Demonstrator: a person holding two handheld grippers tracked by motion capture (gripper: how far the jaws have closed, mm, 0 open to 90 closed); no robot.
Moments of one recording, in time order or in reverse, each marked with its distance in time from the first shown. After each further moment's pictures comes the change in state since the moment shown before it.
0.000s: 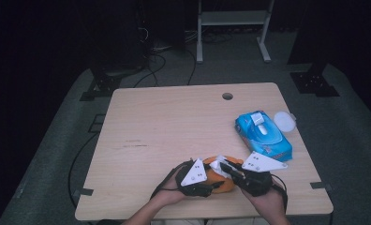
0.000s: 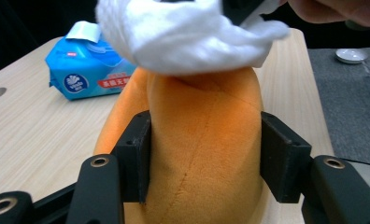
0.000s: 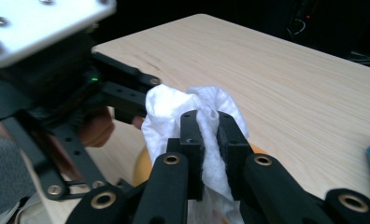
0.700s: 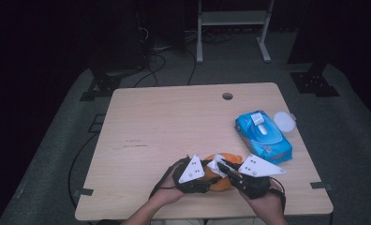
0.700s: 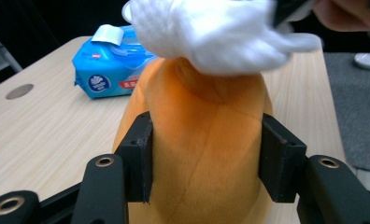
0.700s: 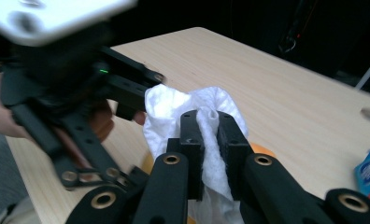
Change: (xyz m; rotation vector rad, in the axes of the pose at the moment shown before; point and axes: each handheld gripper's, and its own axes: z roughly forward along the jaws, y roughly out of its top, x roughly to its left) left arm 0.006 0.008 -0.012 0.014 0.072 -0.020; right arm 0.005 0.003 -0.002 -0.049 -0.029 -0.035
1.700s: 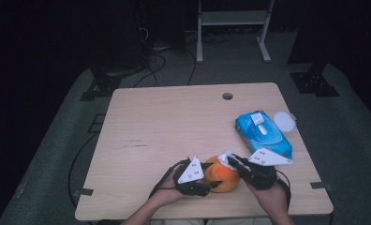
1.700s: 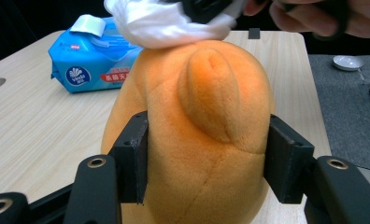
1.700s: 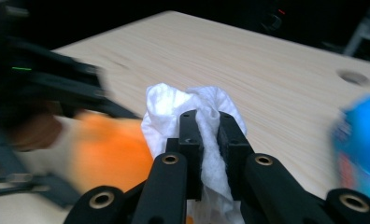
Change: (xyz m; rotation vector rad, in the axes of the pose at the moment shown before) left arm -0.002 -0.011 0.009 -0.021 -0.069 -0.025; right arm -0.038 -0.021 0.005 0.049 -0.068 0.122
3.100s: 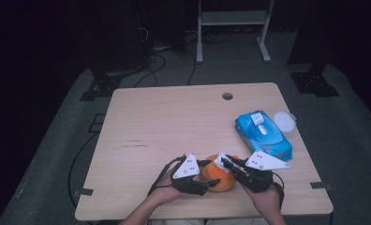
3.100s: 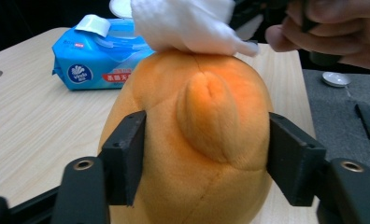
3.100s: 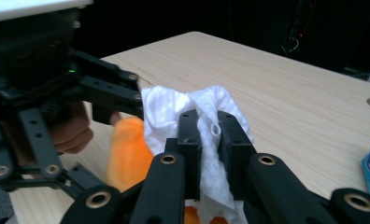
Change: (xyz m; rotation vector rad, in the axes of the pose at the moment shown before) left arm 0.009 0.000 -0.009 -0.023 -0.024 -0.068; right arm 0.013 0.002 0.002 -0.083 0.091 -0.057
